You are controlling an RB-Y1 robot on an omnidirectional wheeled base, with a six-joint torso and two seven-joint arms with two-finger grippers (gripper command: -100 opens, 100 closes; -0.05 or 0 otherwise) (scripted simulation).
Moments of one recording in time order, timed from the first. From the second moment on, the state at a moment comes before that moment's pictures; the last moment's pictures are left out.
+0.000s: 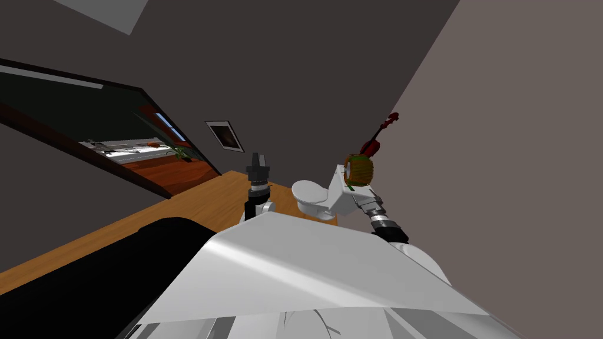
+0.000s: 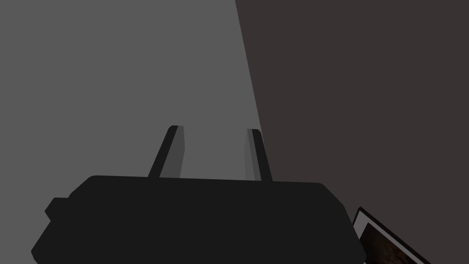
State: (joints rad) left arm 0.55 0.03 -0.04 -2.38 0.08 -0.56 -0.14; right arm 0.63 -0.18 -0.20 -2.06 1.43 -0.35 0.79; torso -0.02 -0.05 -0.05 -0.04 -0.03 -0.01
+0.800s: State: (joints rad) left arm 0.55 0.03 -0.04 -2.38 0.08 -0.56 -0.14; right arm 0.62 -0.16 -0.21 -2.19 1.45 -0.33 0.79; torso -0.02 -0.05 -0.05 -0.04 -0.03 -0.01
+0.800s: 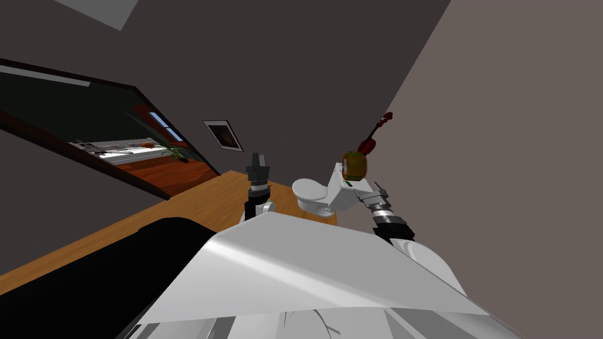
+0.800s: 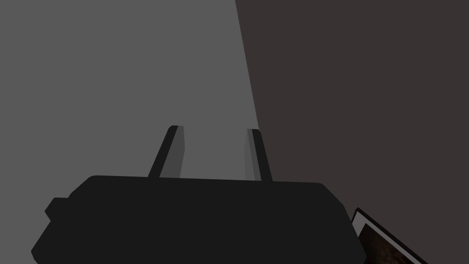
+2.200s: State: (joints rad) left arm 0.55 0.03 -0.04 -2.38 0.08 -0.56 -0.14; right arm 0.75 -0.23 -0.24 -2.19 1.49 -0.37 0.75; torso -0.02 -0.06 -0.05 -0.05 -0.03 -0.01
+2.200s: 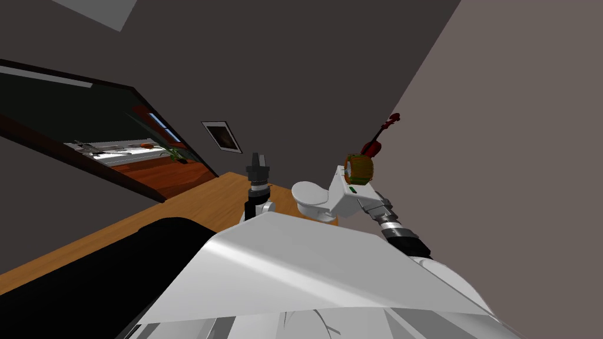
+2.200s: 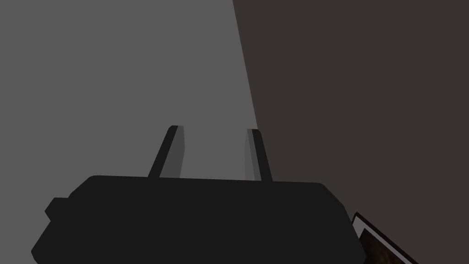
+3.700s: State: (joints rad) left arm 0.55 0.03 -0.04 -2.38 0.08 -0.56 -0.14; right arm 0.75 -0.23 -0.25 -2.29 1.52 -0.36 0.75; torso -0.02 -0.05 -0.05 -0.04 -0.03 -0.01
